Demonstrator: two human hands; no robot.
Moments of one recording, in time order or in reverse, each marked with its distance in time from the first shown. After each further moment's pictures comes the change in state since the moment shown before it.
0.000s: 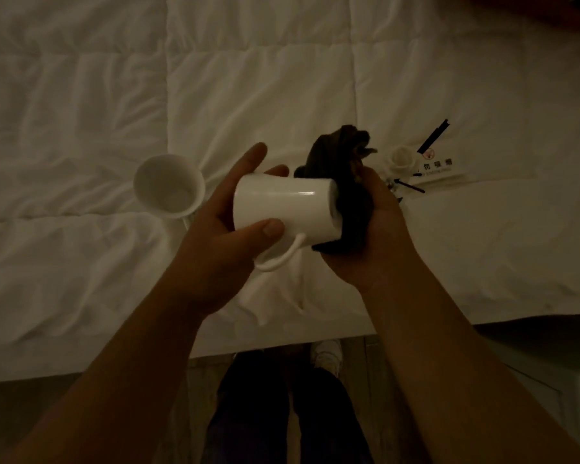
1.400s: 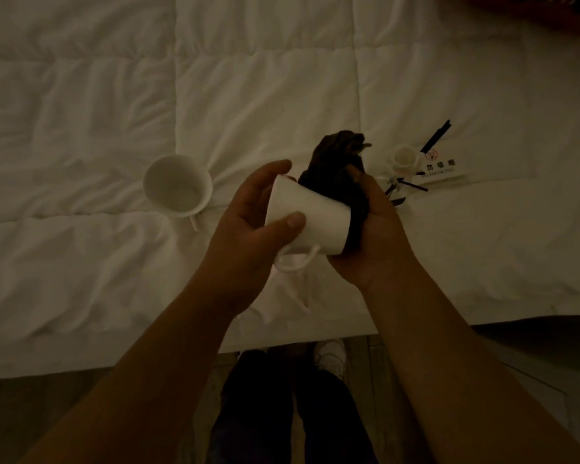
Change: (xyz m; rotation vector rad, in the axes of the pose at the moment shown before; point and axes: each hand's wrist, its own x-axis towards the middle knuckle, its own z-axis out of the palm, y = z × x) left_hand 0.004 -0.019 0.014 -0.019 0.050 0.071; right_hand 0.000 0.007 -0.001 -0.072 0.068 -0.024
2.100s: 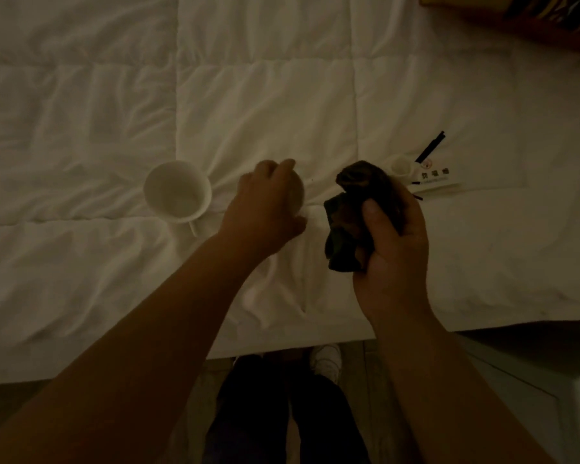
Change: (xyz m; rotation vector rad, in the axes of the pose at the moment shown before) left_hand 0.067 -0.013 -0.013 1.421 0.043 -0.016; right_hand -0.026 0.005 -0.015 -0.432 0.371 -0.611
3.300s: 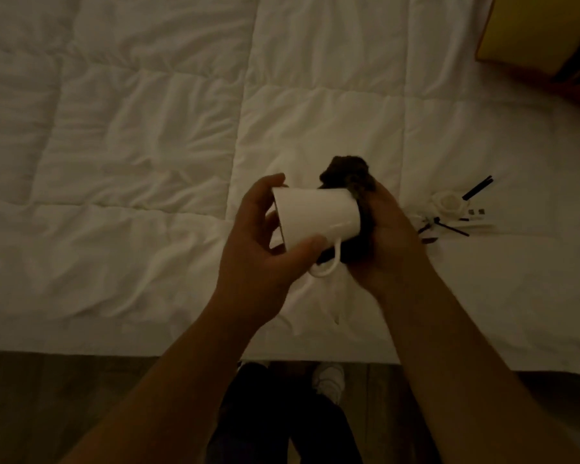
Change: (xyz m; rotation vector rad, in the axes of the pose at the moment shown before) left_hand -0.096 -0.003 -0.047 -1.267 0.318 -0.004; right_hand 0.017 -0.002 0.075 0.159 -0.397 0.468
